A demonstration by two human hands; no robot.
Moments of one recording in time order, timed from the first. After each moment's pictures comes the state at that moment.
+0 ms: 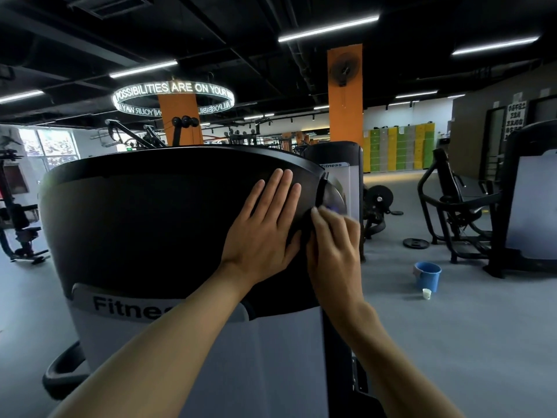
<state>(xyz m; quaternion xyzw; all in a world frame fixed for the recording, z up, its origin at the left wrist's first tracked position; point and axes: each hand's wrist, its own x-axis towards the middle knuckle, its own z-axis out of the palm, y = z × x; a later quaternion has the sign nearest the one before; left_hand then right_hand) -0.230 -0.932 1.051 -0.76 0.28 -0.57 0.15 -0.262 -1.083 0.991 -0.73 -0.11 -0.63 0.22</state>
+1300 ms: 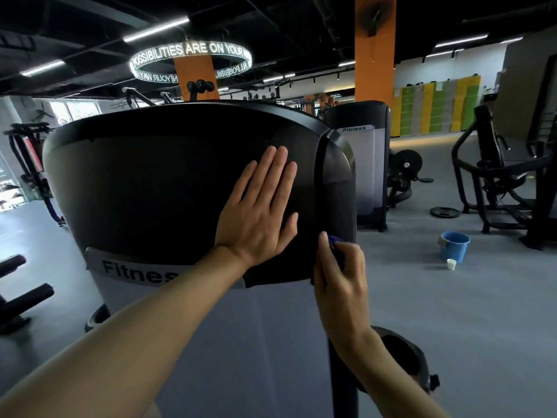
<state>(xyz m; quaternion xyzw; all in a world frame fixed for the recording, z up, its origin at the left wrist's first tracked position) -0.232 -0.930 1.024 -0.76 0.27 -0.58 0.15 -0.276 -1.089 0.900 -0.75 -0.11 -0.60 0.27</state>
